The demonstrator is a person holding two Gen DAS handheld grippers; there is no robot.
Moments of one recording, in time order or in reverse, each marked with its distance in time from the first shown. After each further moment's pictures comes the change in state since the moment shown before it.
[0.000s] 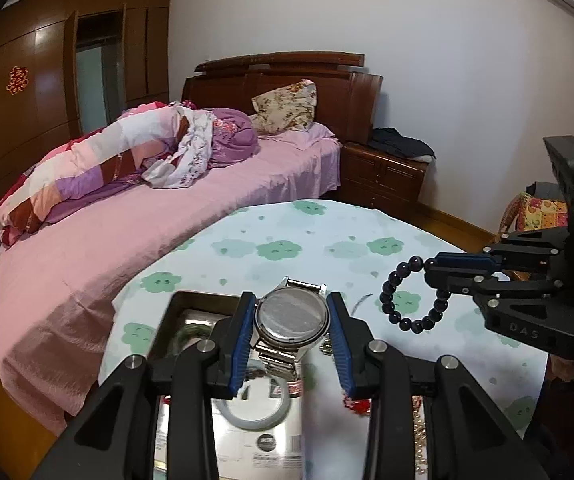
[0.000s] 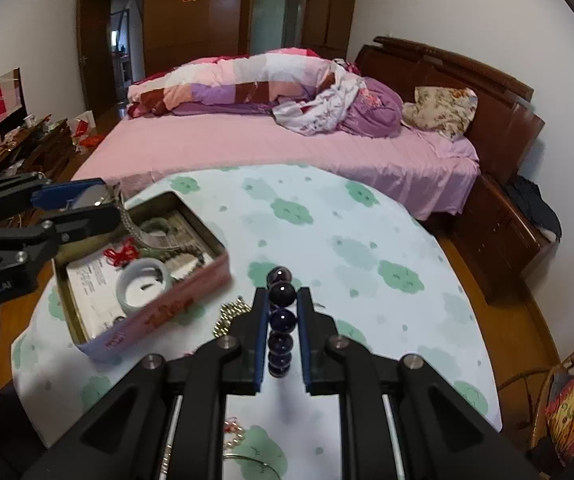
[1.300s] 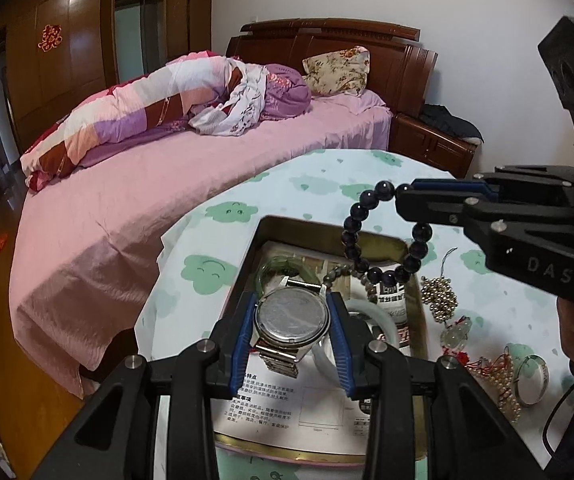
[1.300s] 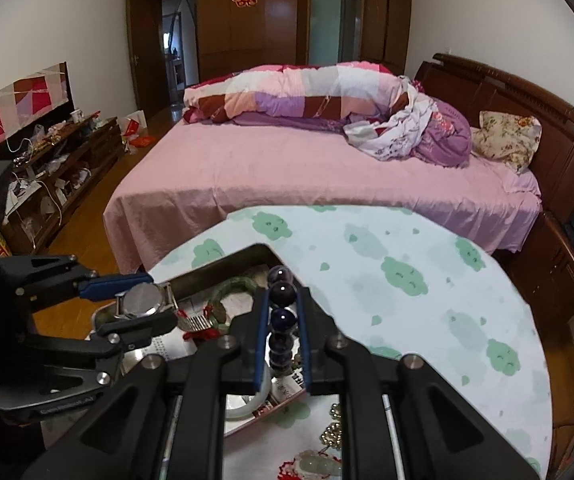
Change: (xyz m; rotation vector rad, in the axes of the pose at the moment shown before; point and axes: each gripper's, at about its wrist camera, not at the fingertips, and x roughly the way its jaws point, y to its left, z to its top) left arm 0.032 0.076 -0.049 -0.100 0.134 0.109; right arm 0.065 0.083 0.051 -0.080 -0.040 0.177
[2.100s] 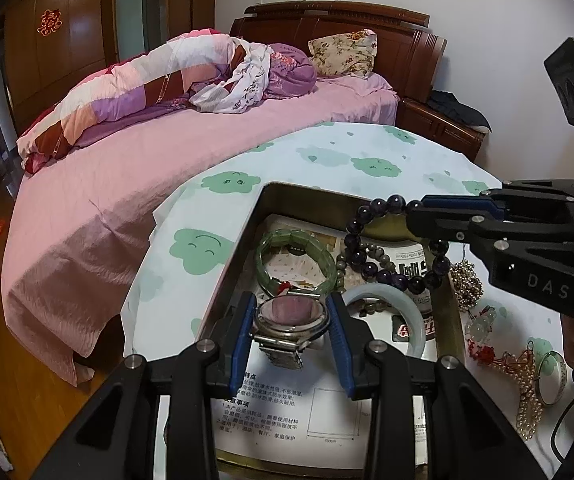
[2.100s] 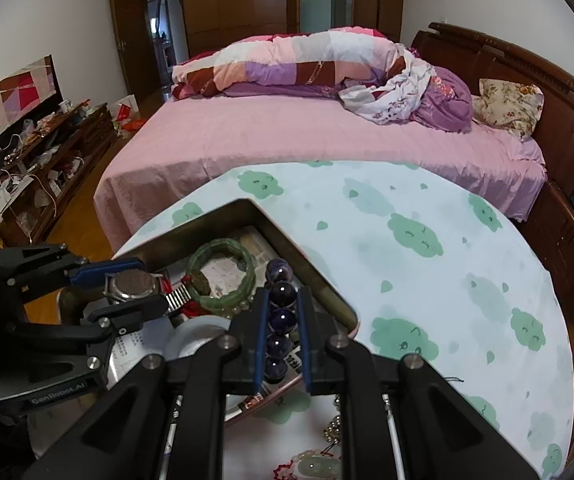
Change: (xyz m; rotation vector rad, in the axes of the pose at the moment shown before) left arm 0.033 0.006 -0.010 -0.020 0.057 0.005; right arm 0.028 -0.014 -0.019 0.047 0.093 0.013
